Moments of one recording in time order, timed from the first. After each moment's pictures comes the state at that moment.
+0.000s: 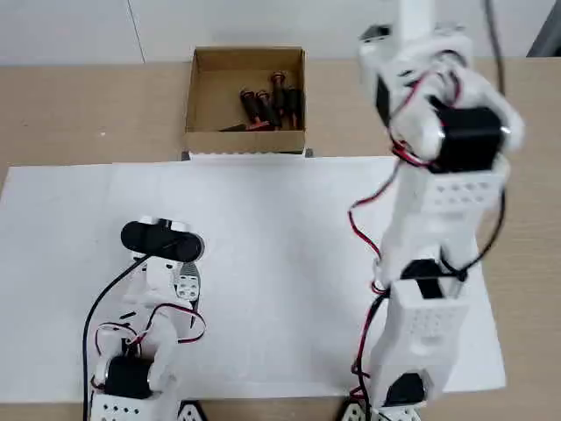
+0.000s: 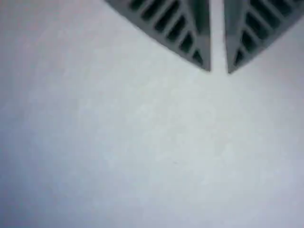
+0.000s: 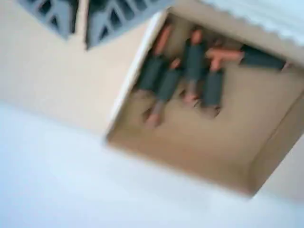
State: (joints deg) left arm 3.3 -103.6 94.8 57.8 -1.4; right arm -6.9 24.0 -91.4 96.3 9.4
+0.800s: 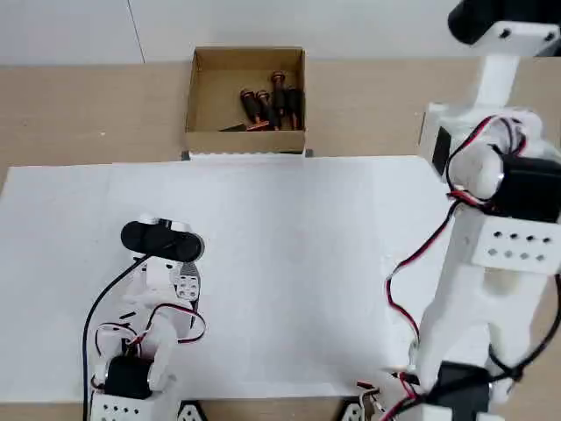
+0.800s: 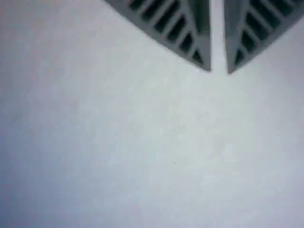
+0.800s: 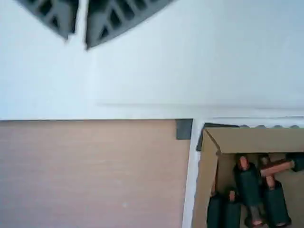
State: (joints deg) left arm 3.3 -103.6 94.8 57.8 -1.4; right arm 4.4 -15.4 -25.8 89.8 -0.6
